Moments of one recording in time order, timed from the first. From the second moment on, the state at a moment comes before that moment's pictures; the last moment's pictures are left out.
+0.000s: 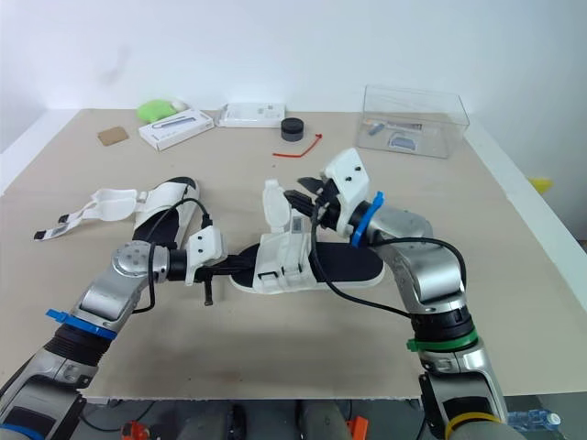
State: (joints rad) left arm -0.49 0.52 -0.25 0.11 -0.13 0.13 -1.07; right arm -0.64 -0.44 0.11 -0.16 0.38 0.58 0.67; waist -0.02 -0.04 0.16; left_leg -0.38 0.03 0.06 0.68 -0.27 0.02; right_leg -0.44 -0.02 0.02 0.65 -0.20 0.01
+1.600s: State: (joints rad) left arm -0.48 0.53 -0.25 0.08 -0.12 0.11 -1.07; right arm -1.09 -0.31 -0.05 0.62 0.53 1.12 0.79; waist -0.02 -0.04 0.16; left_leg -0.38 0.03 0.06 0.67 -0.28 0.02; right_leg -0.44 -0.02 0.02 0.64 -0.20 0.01
